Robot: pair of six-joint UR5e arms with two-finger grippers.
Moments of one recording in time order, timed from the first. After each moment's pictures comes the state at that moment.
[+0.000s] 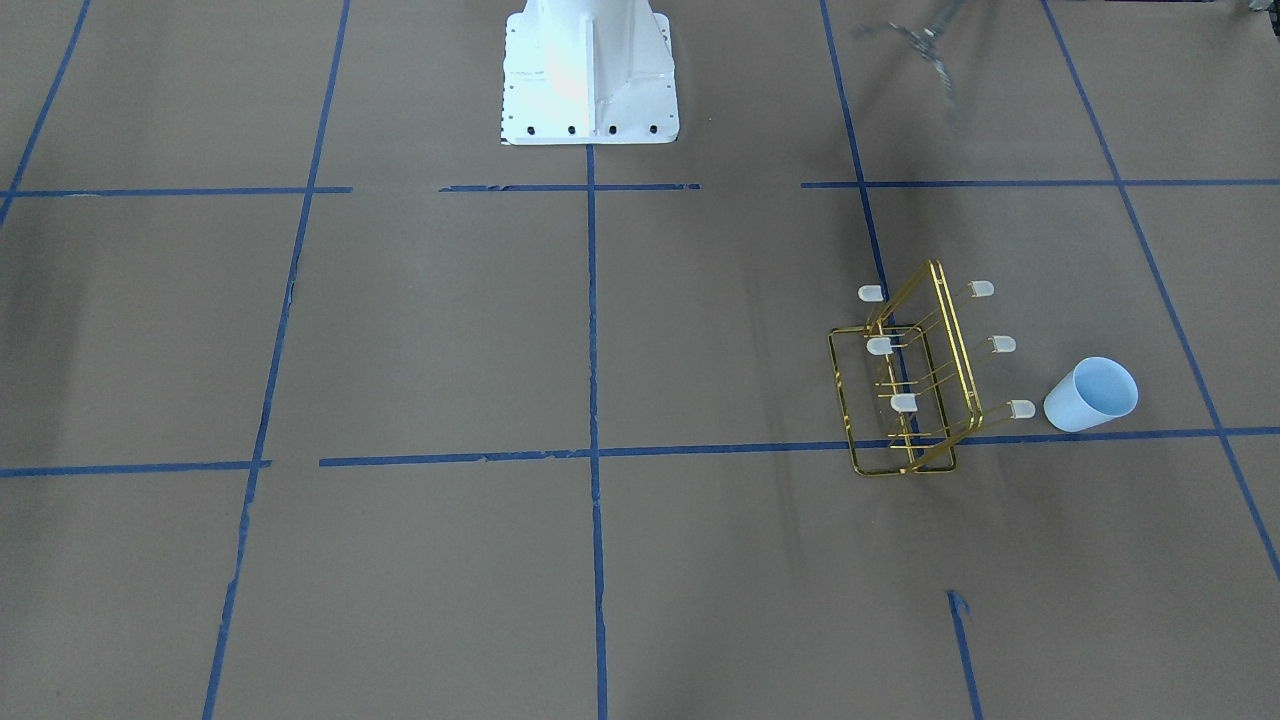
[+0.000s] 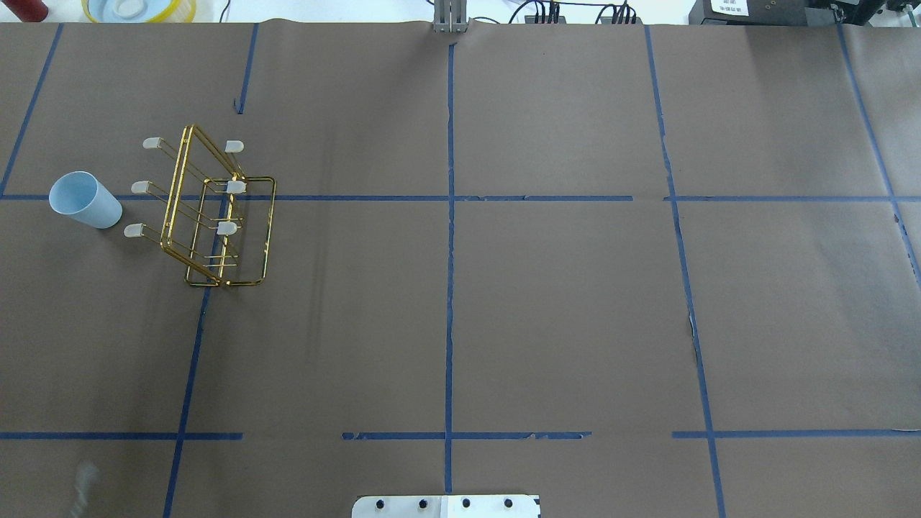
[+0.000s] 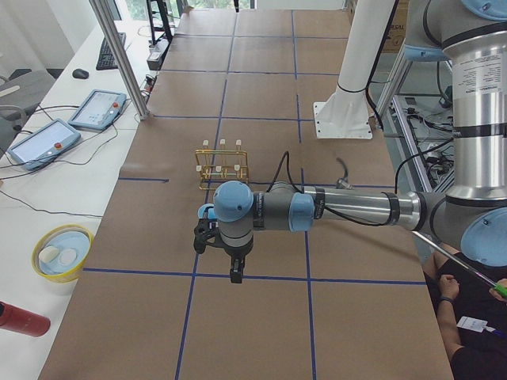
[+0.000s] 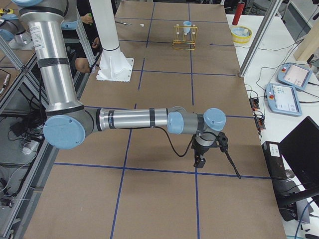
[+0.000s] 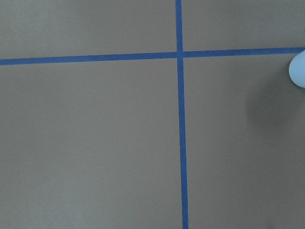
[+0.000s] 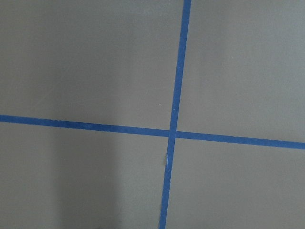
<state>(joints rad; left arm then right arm) -1.59 -1.43 -1.78 -1.51 -2.35 0.05 1.49 -1.39 1.46 -1.67 2.30 -0.04</state>
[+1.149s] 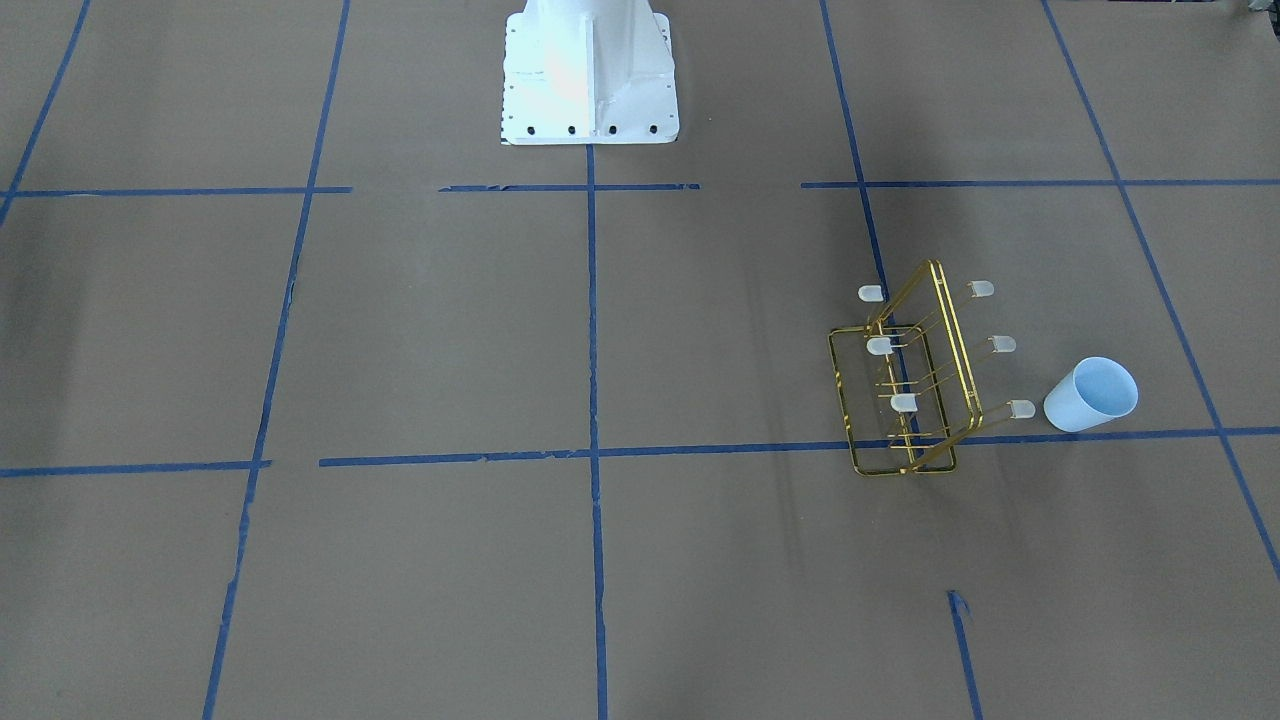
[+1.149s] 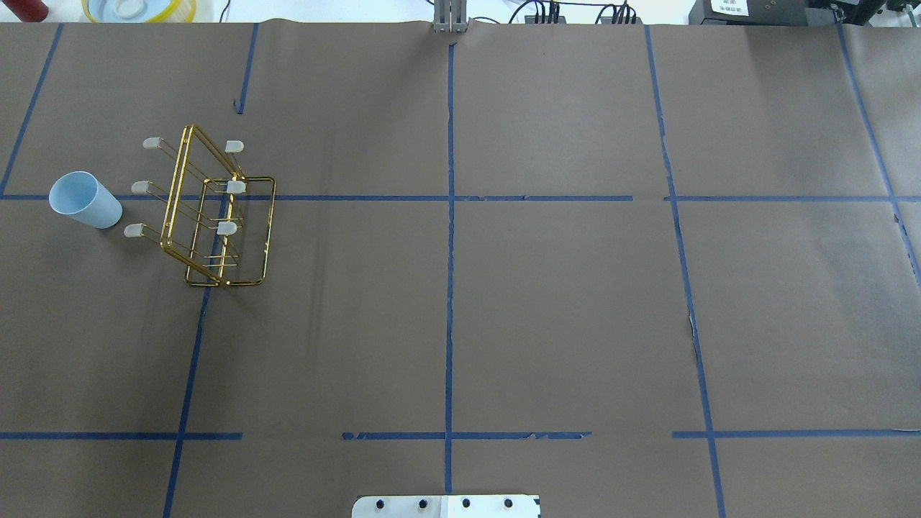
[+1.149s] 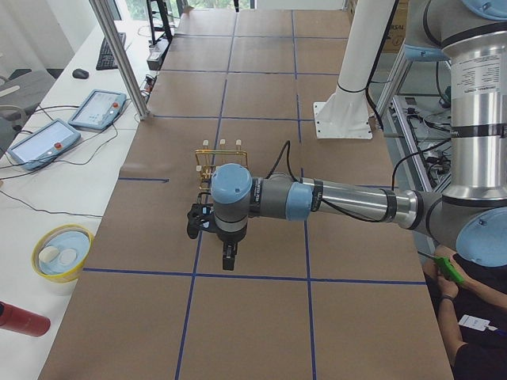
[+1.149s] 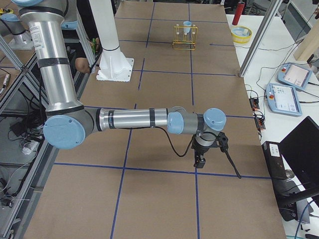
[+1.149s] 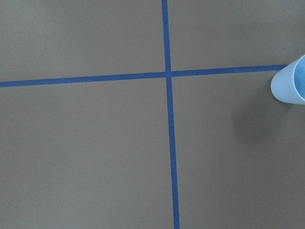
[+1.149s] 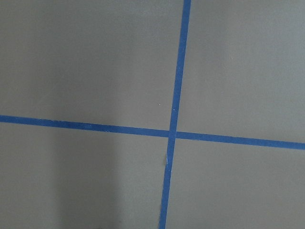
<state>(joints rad) -1.58 -1.45 -1.83 -1.59 -2.34 -0.10 1.49 -1.39 1.46 -1.67 2.30 -0.04</state>
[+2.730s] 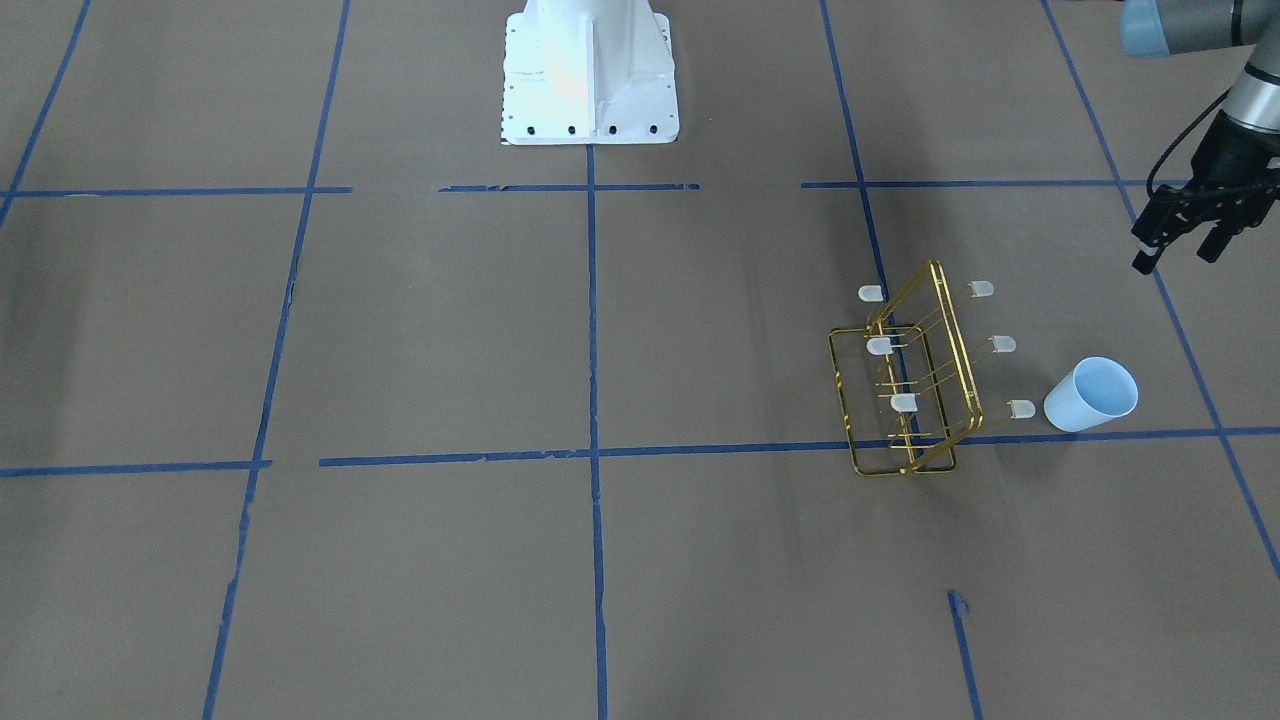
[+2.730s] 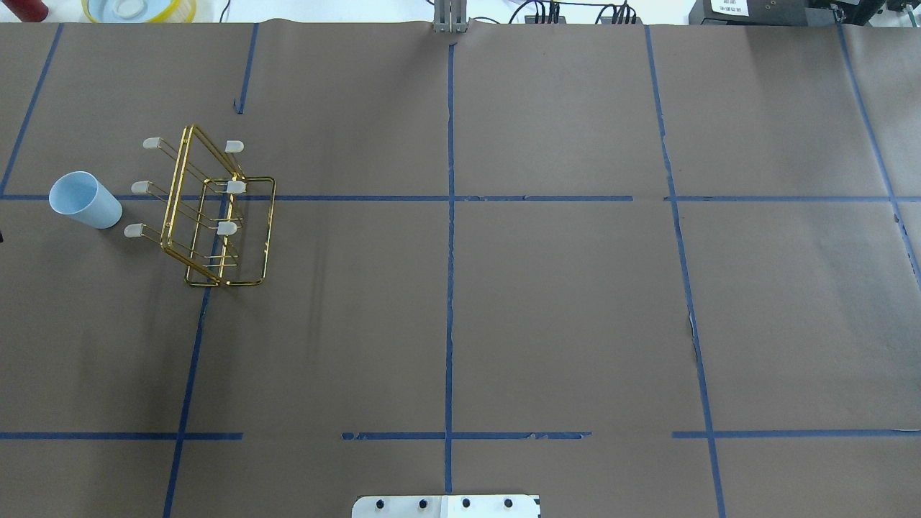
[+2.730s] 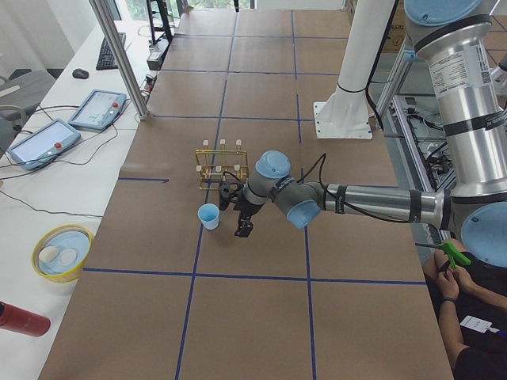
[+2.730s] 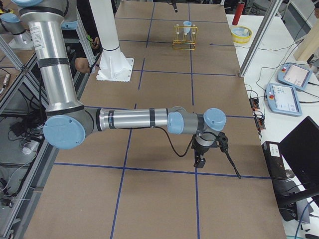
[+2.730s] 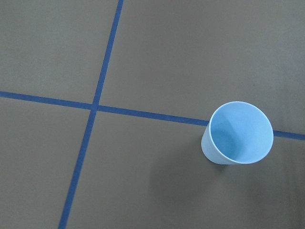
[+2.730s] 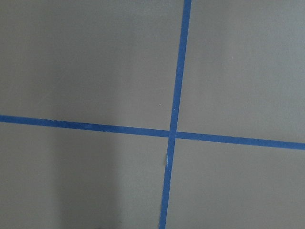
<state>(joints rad) -1.00 -1.25 -1.88 -2.40 -1.87 -1.12 1.49 -1.39 1.46 -1.67 2.30 -0.04</state>
